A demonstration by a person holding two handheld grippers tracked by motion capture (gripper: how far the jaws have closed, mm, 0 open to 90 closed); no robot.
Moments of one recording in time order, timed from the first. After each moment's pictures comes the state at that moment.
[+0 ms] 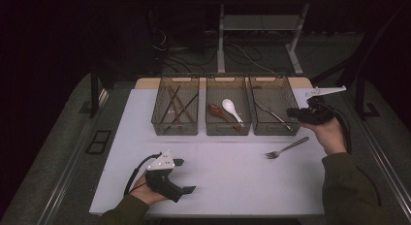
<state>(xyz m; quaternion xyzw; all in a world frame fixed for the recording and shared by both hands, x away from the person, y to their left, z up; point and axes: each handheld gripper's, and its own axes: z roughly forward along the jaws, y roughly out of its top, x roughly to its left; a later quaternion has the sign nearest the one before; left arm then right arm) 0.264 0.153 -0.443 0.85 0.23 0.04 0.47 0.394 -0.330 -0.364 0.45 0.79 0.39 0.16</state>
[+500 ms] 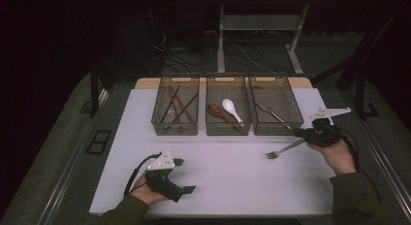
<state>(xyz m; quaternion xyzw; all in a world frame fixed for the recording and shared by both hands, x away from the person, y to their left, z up) 0.264 0.153 -0.443 0.85 0.23 0.04 0.47 0.346 -0.340 -0.390 0.43 0.82 0.35 0.16</state>
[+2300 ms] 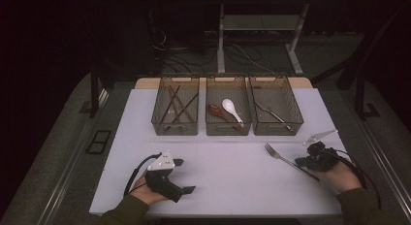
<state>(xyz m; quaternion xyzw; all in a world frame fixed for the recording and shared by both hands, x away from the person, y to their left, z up) 0.263 0.152 -0.443 0.85 0.23 0.05 0.47 0.304 -0.337 -0.432 0.41 0.88 0.24 0.08</state>
